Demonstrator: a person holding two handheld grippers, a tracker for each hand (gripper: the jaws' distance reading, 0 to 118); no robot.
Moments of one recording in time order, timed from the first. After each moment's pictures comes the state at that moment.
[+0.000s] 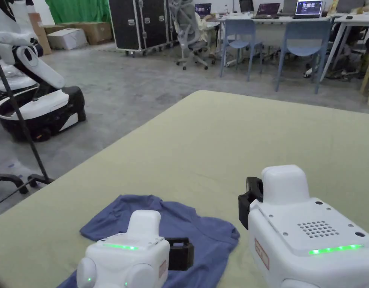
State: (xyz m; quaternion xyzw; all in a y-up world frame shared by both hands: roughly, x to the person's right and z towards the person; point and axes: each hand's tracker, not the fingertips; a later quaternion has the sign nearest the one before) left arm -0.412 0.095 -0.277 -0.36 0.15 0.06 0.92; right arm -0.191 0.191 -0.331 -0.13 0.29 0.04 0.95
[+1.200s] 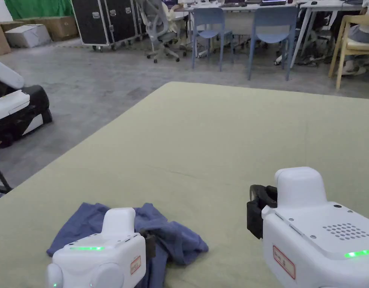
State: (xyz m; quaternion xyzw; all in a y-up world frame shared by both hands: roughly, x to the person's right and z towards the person) left arm -0.418 0.093 -0.322 -0.32 0.12 0.08 0.94; right arm -0.142 0.178 -0.363 -0.18 0.27 0.01 0.95
